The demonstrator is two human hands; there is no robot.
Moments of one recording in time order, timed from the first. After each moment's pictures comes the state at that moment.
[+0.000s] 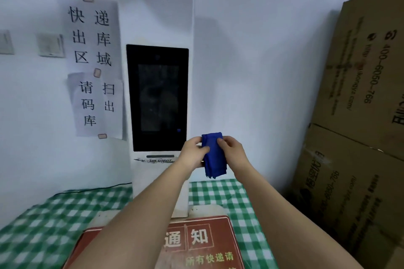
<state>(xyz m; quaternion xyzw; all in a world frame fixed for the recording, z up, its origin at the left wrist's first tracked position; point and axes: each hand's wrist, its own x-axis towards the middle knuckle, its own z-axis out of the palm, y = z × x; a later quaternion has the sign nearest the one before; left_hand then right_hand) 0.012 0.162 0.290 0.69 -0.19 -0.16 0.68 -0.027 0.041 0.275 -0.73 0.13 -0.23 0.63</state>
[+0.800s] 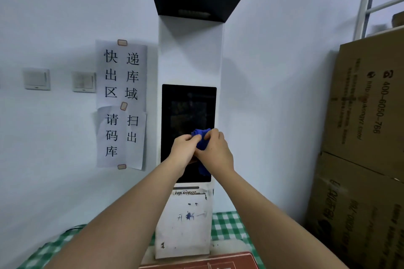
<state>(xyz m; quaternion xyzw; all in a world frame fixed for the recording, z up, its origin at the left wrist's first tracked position) 0.056 0.271 0.379 0.69 -0.18 -0.06 0.70 0.029 0.179 0.358 -0.88 0.12 -0.38 0.27</state>
